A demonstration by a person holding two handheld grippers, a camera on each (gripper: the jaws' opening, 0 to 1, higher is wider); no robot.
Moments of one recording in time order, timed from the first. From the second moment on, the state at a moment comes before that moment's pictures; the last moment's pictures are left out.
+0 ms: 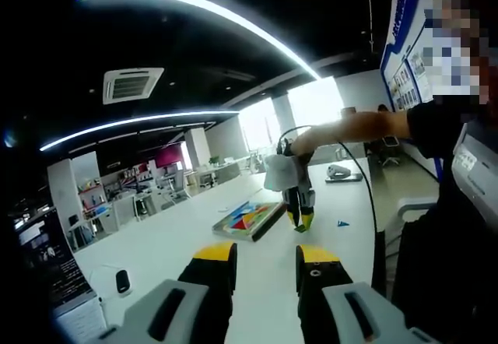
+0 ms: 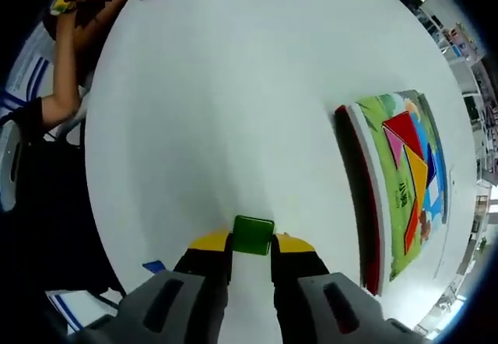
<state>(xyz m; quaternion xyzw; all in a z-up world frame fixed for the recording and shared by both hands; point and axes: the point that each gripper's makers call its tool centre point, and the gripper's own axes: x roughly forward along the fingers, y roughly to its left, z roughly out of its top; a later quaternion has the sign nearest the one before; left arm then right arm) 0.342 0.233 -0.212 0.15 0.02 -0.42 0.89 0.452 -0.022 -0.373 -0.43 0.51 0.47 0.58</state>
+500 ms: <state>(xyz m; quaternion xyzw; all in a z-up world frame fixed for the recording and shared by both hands) 0.346 0.233 -0.210 0.15 0.02 -0.42 0.89 0.523 -0.052 -0.337 -0.50 0.44 0.48 0.57</state>
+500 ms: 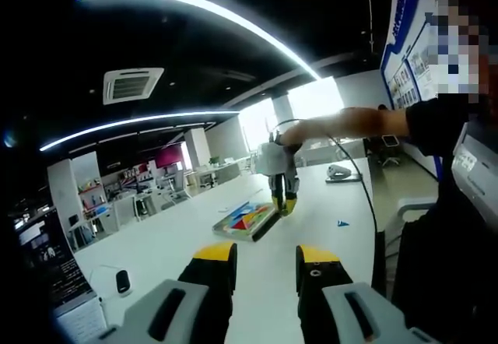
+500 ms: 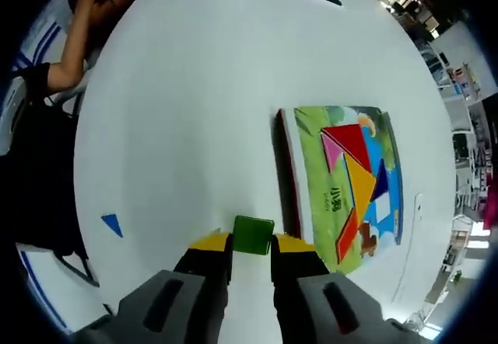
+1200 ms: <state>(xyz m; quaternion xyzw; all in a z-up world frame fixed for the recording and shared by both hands) 0.349 0.231 -0.209 0.15 0.02 -0.42 0.89 0.630 -0.065 -0.316 -0.60 0.37 0.42 0.58</state>
